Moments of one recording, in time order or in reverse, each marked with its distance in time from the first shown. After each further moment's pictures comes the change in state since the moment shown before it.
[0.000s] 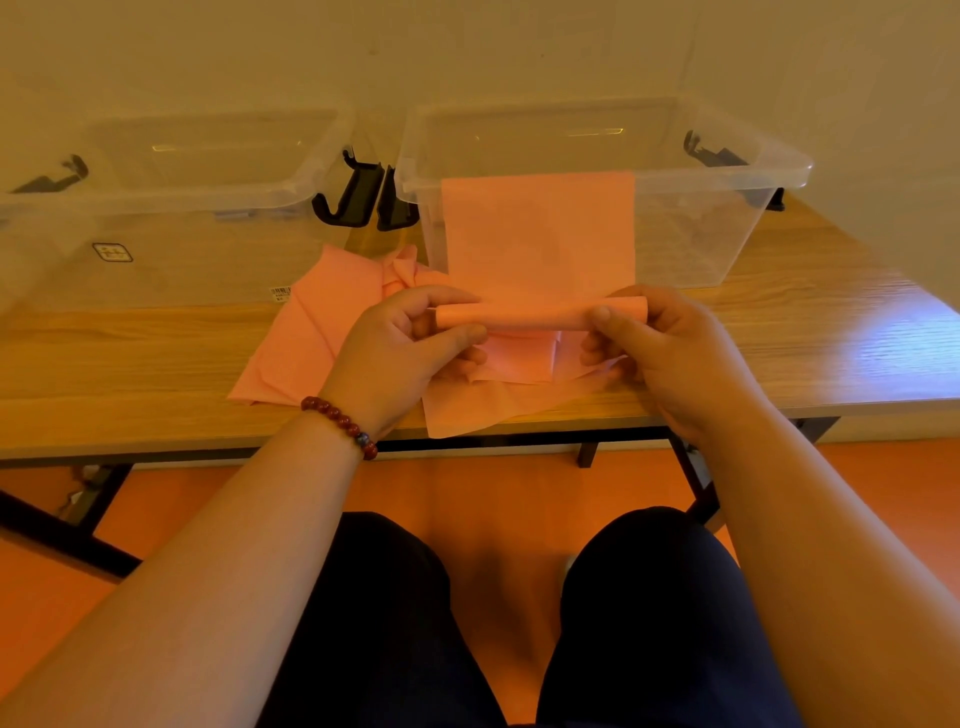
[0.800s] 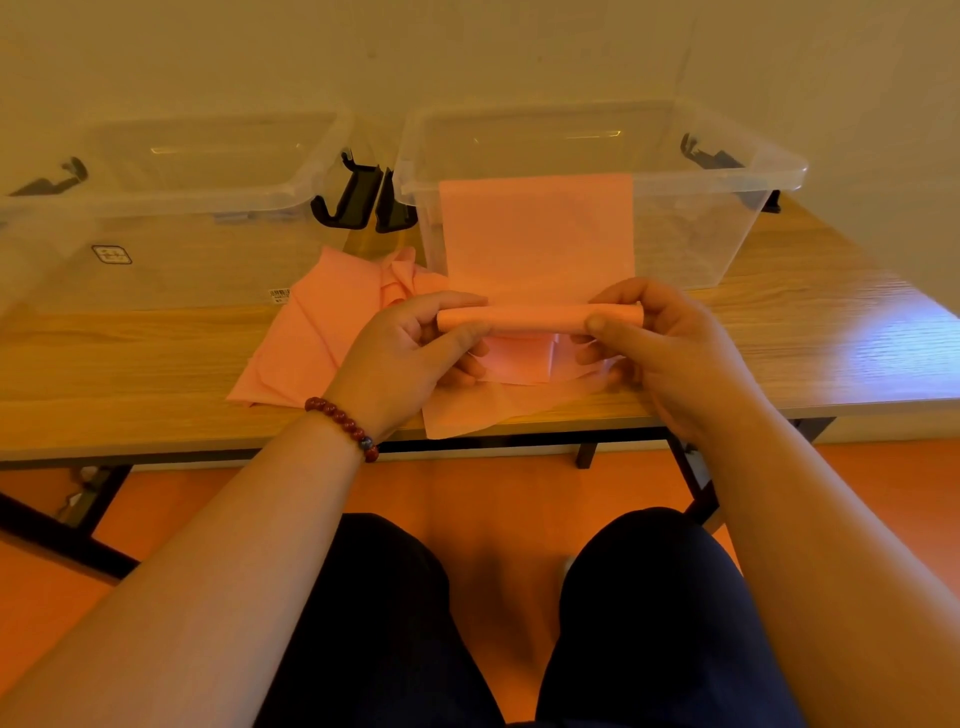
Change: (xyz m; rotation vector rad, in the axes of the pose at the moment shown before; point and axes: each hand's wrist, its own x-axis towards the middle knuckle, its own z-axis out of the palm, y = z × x) left_hand -0.001 0.000 0.002 0.123 -0.043 0.047; right_hand -0.001 -0.004 -0.001 0.090 -0.043 0.035
